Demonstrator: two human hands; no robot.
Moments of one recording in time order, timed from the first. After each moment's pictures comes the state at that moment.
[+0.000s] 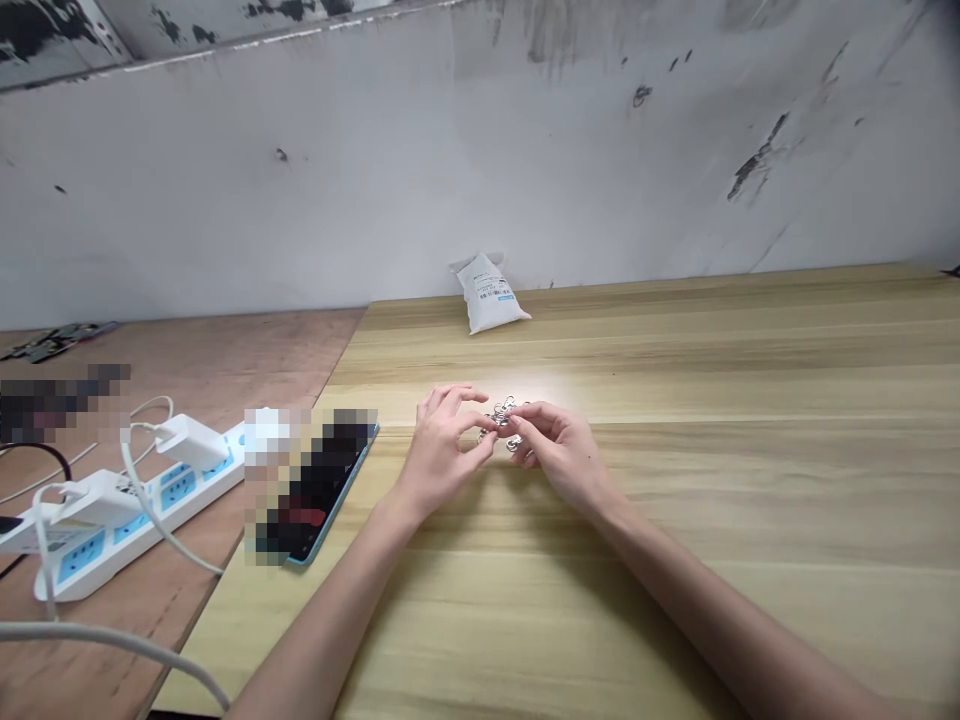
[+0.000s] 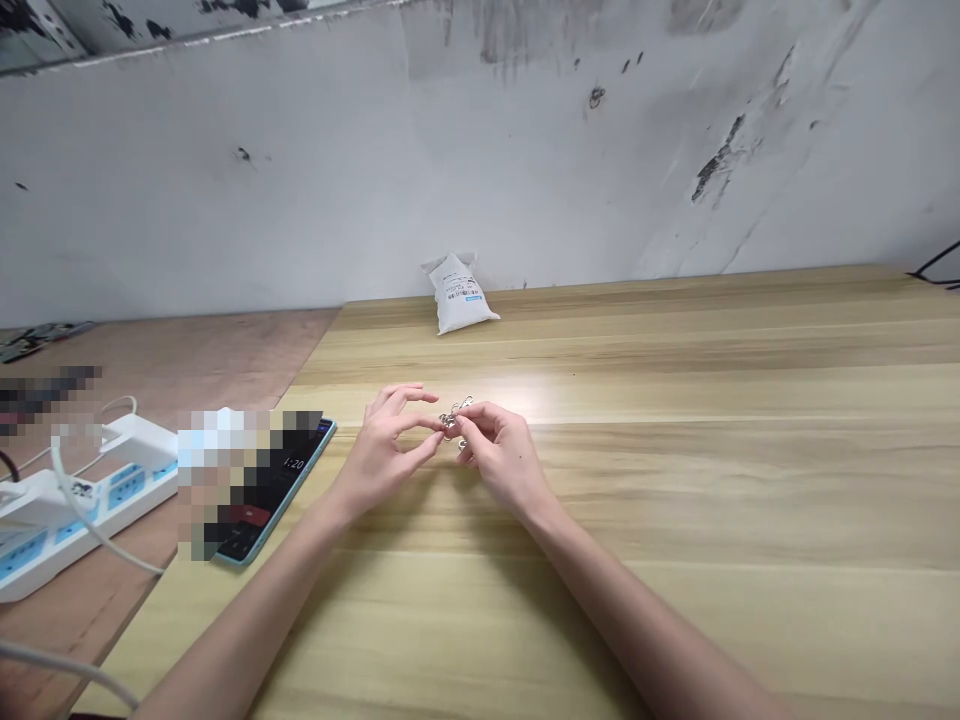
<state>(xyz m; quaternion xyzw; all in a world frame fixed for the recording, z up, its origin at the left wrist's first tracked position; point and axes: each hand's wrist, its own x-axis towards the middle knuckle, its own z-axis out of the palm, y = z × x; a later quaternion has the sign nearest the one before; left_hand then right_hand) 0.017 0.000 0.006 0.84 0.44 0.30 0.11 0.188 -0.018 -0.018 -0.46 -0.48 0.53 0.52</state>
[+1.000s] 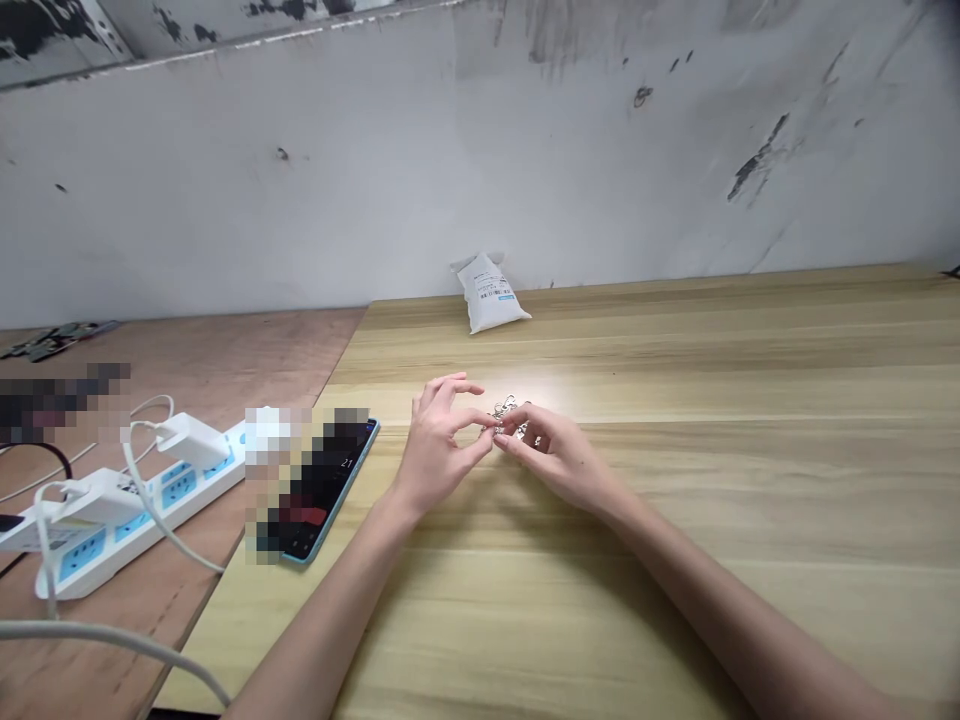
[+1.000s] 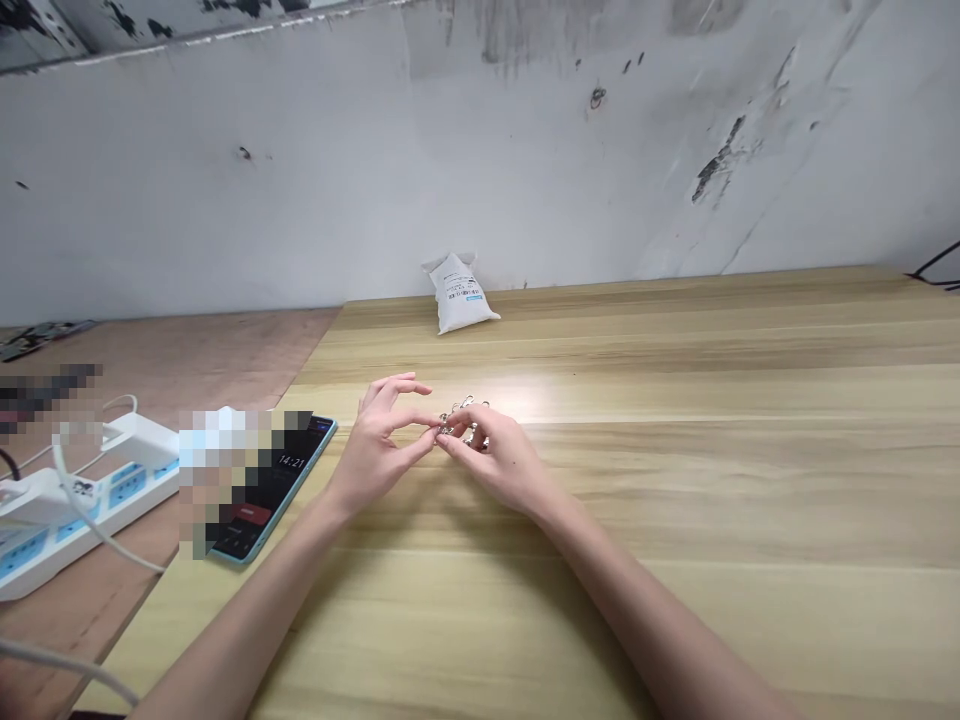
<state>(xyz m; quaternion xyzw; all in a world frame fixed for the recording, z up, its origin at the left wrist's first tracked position) 0.015 -0.002 0.013 0.83 0.44 0.34 0.09 0.199 -0.018 -0.012 -0.44 -0.71 0.36 0.42</state>
